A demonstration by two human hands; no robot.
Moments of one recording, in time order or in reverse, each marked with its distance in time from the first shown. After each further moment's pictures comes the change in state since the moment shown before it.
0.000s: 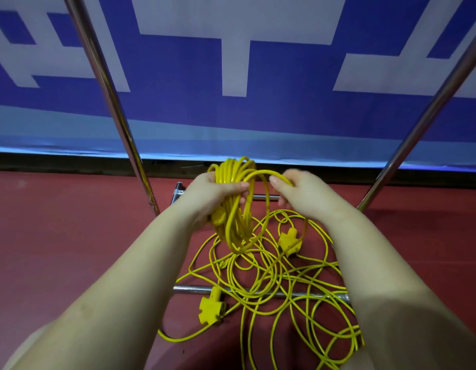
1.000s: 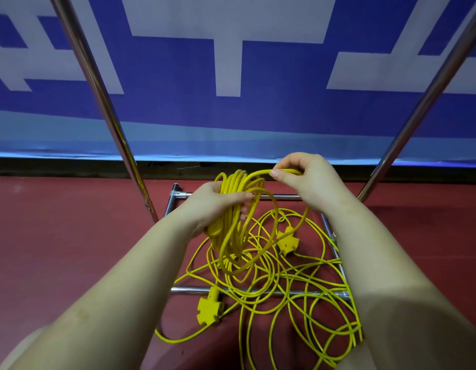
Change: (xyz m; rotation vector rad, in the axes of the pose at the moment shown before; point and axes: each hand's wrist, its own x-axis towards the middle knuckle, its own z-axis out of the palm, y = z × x) left_hand -0.003 -0.009 0.006 0.149 -0.117 -0.016; right_hand -0.008 -0.002 -0.021 0.228 0.199 -0.122
